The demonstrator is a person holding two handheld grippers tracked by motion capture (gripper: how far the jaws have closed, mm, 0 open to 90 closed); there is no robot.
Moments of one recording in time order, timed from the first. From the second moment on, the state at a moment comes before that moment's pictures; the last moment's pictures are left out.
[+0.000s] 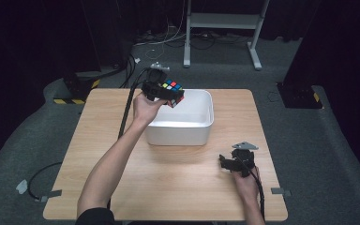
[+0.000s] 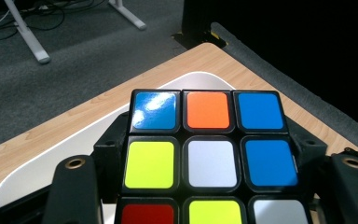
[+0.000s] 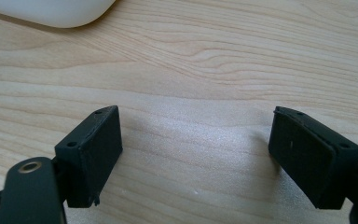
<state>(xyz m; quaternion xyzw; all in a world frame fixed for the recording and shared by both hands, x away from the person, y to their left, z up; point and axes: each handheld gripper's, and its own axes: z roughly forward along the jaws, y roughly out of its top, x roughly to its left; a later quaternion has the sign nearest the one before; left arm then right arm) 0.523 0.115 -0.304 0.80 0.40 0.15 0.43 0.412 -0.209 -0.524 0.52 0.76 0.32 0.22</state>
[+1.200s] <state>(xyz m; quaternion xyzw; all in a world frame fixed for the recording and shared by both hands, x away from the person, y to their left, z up) 0.563 0.073 -0.332 0.81 0.41 0.14 0.39 0.413 -0.209 -0.524 0.52 0.76 0.32 0.22</state>
